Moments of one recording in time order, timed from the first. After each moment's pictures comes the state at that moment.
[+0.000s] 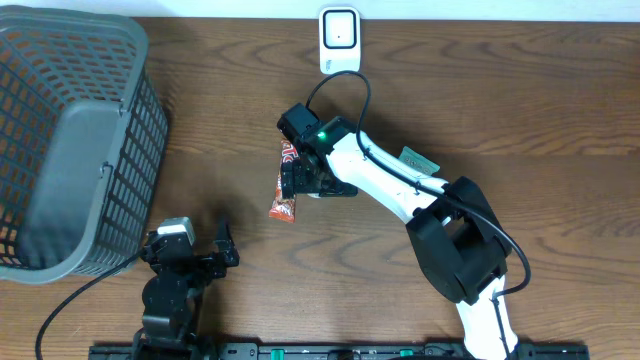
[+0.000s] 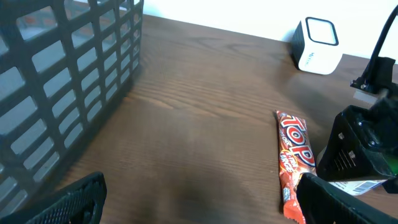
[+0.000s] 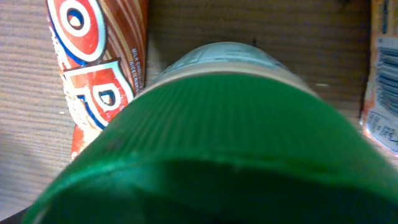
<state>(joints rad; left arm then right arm) -0.15 0.03 0.12 -0.41 -0.14 -0.22 0.73 2.16 1.66 -0.93 -0.08 0.68</state>
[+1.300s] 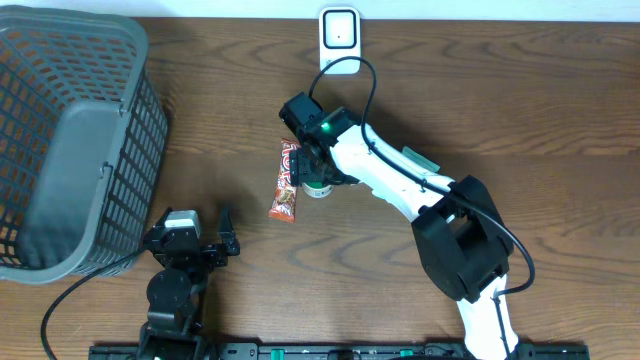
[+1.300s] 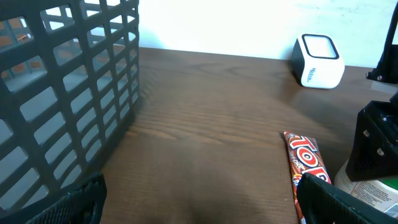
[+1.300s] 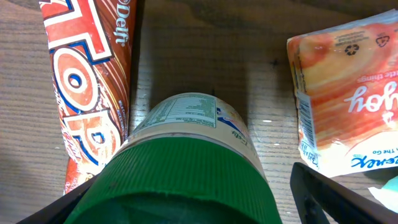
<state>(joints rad) -0.15 0.12 0.03 -0.12 -0.16 -0.11 0.71 2.16 1.71 -0.95 0.02 0.66</state>
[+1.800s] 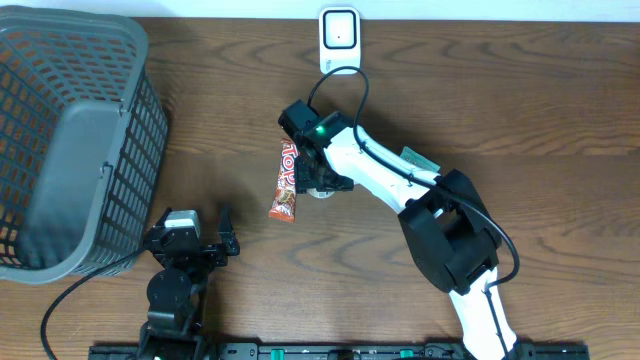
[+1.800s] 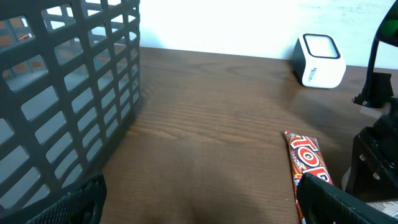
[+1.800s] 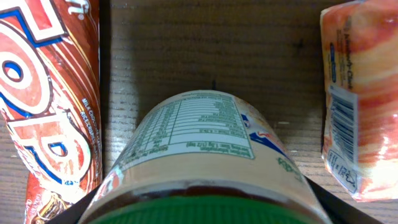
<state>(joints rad) -0.15 0.13 0.03 -0.12 -0.17 -0.11 0.71 2.23 1.71 -0.96 -0.01 0.66</state>
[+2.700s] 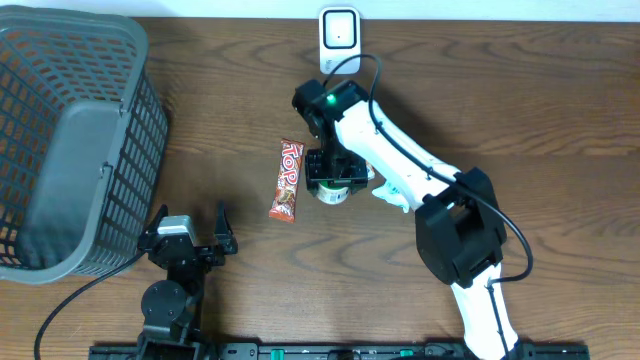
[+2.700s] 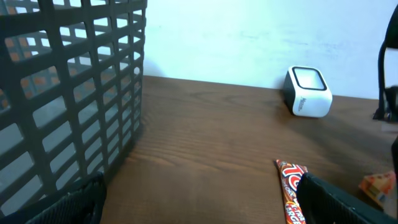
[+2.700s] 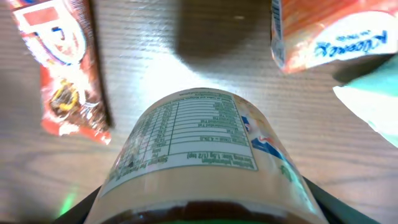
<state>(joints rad) -0.15 0.01 0.03 -0.12 -0.17 -0.11 0.65 2.23 1.96 -1.41 -0.16 0.58</state>
